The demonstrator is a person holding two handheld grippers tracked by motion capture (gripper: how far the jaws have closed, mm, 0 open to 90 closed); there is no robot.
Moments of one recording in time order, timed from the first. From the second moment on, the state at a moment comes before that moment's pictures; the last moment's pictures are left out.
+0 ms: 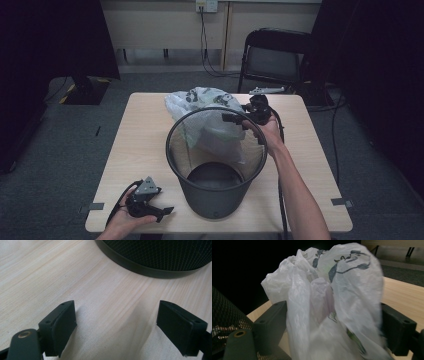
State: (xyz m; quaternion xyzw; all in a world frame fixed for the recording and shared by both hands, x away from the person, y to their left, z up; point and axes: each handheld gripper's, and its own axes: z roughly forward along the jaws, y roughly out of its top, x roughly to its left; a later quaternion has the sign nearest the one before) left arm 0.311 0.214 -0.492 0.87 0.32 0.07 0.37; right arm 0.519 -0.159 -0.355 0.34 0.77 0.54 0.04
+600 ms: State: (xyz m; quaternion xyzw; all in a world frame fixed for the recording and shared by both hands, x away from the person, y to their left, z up) left arm 0.313 0.214 -0.494 0.86 0.33 0.10 0.37; right arm 0.477 -0.215 -0.359 0.36 0.78 0.51 0.09
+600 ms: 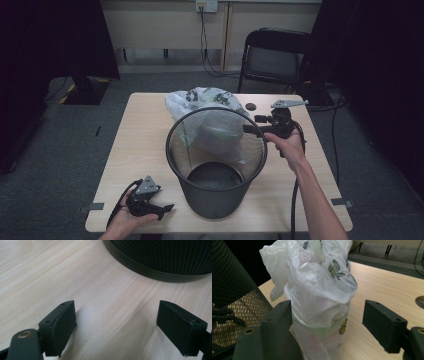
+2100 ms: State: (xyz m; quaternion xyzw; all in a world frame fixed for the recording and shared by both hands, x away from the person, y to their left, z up) left arm 0.318 0.224 -0.499 0.85 0.36 0.15 0.36; right arm 0.346 -0.274 -0.465 0.47 0.78 0.39 0.14
